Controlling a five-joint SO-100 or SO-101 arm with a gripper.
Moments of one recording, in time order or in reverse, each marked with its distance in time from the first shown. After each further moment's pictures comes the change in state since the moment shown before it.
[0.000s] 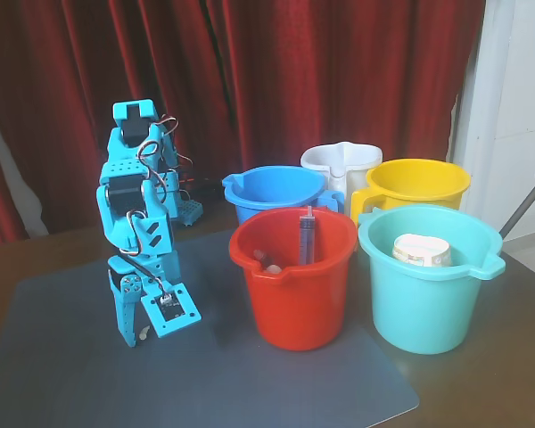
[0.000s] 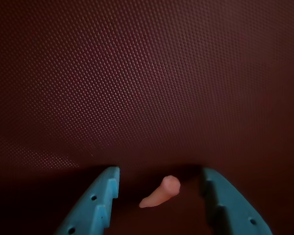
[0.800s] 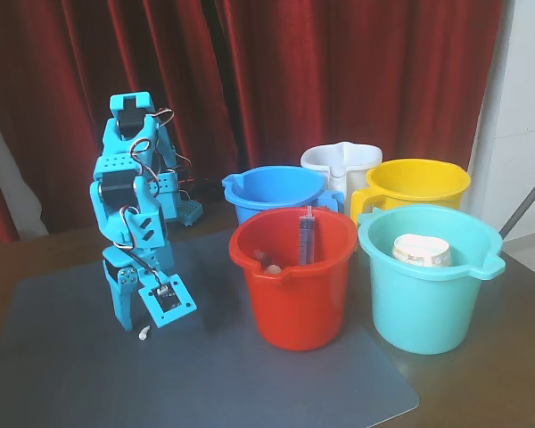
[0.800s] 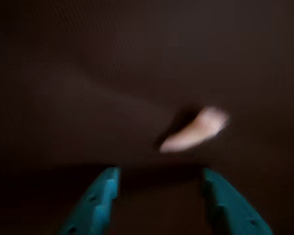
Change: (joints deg) arm 3.1 8.6 10.3 5.7 -4.6
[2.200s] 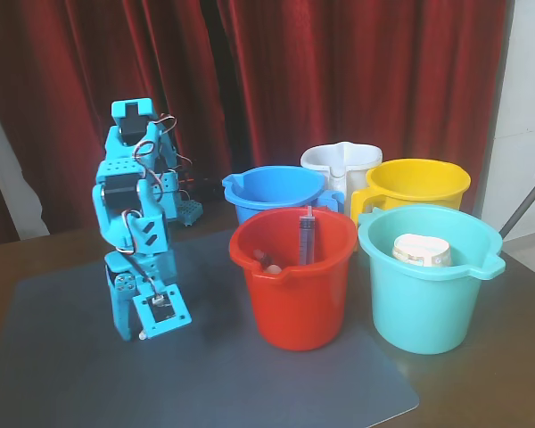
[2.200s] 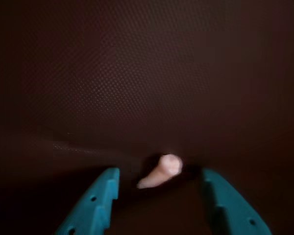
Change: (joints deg) arm -3.5 -6.8 -9.6 -3.7 8.6
